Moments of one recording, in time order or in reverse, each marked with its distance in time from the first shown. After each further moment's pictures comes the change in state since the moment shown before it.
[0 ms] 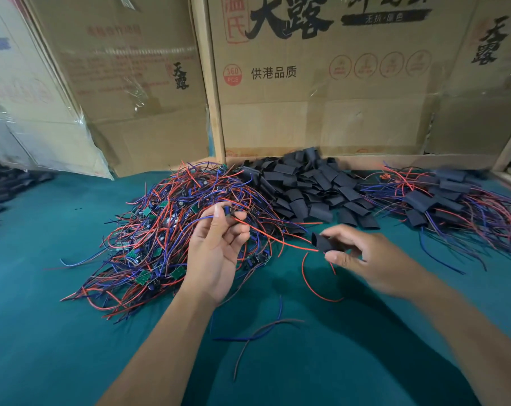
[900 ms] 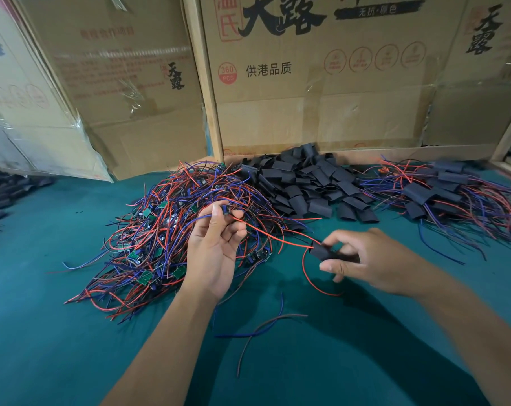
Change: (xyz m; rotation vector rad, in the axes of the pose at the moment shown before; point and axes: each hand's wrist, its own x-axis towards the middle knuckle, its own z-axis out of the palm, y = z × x) left_hand -0.001 0.002 0.002 0.021 0.028 0.006; right_hand -0.006 -0.029 -0.007 -0.130 -0.140 0.071
